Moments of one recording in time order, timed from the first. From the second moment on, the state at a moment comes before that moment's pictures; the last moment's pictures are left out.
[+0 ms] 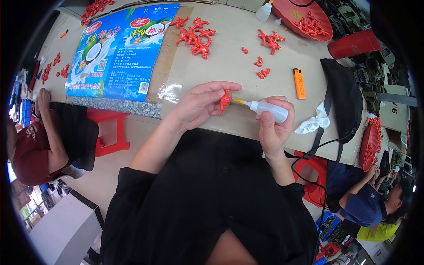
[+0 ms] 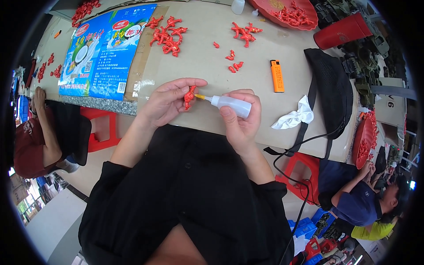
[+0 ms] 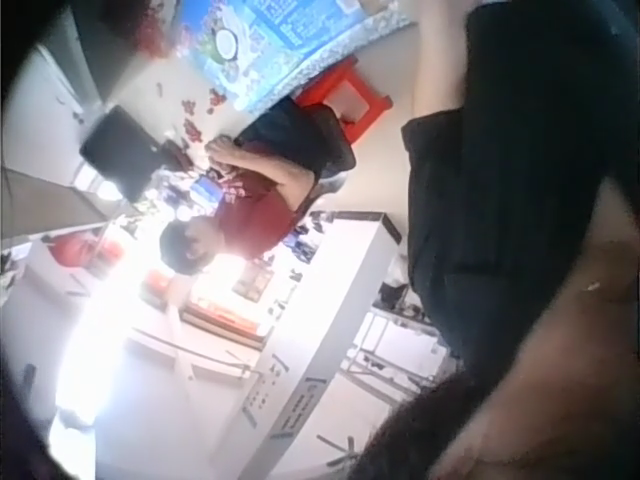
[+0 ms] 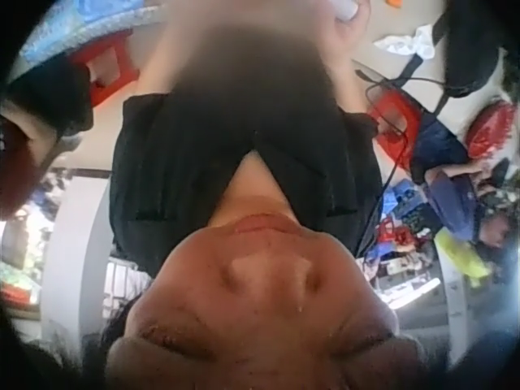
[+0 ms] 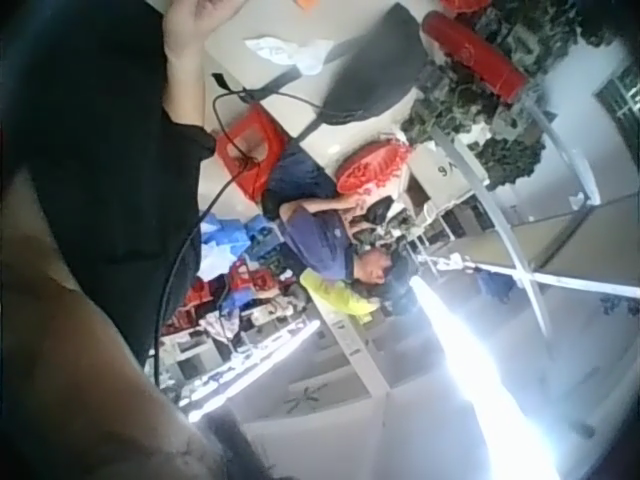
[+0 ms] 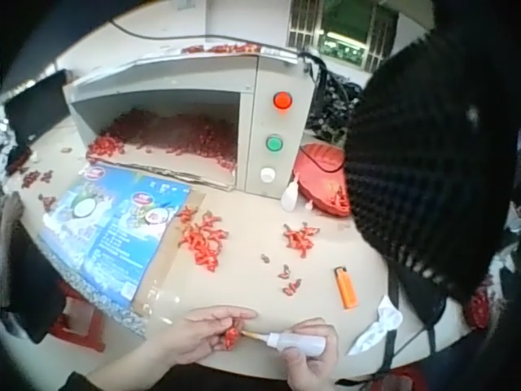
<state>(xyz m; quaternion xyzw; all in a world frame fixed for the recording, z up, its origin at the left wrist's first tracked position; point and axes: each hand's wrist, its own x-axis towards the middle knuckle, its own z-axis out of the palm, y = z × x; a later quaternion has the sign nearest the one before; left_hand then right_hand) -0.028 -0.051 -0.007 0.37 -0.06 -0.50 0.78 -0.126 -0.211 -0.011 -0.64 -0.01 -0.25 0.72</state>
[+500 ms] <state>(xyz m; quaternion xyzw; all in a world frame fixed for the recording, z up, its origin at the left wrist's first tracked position) -0.029 -0.051 -0.007 0.37 -0.06 -0.49 0.78 -0.127 -0.212 -0.012 -0.70 -0.02 -0.25 0.67</state>
